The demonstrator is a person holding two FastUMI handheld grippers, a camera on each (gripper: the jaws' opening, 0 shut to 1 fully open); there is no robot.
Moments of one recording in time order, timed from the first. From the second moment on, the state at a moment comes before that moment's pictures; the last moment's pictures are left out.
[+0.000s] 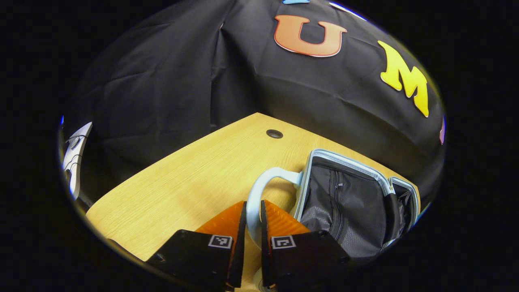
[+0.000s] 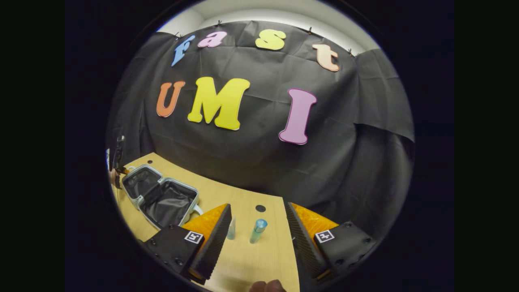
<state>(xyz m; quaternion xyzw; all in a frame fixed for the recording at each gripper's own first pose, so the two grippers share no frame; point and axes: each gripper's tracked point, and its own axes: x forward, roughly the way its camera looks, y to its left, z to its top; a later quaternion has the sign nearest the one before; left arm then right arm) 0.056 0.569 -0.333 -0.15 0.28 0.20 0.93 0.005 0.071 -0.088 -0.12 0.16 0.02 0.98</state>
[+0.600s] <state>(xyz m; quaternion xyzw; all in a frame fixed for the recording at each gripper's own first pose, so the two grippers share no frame) 0.046 0.393 -0.075 -0.08 0.04 0.14 0.99 0.002 0.055 -0.099 -0.06 0.16 0.03 0.99</state>
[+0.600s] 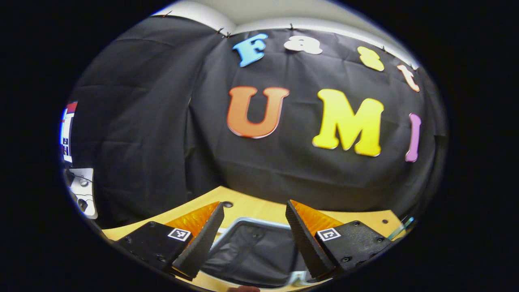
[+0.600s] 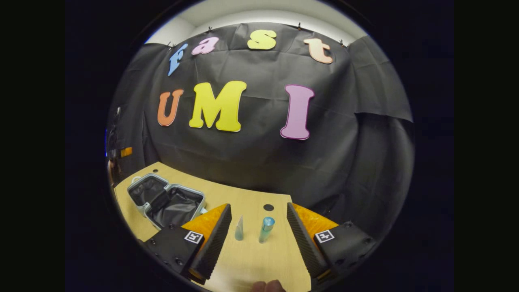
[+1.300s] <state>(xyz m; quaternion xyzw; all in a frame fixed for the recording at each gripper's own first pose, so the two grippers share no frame) 0.024 0.028 -0.099 -0.02 0.10 -0.08 0.99 -0.016 -0.057 -0.111 -0.05 0.16 -0.02 0.99</state>
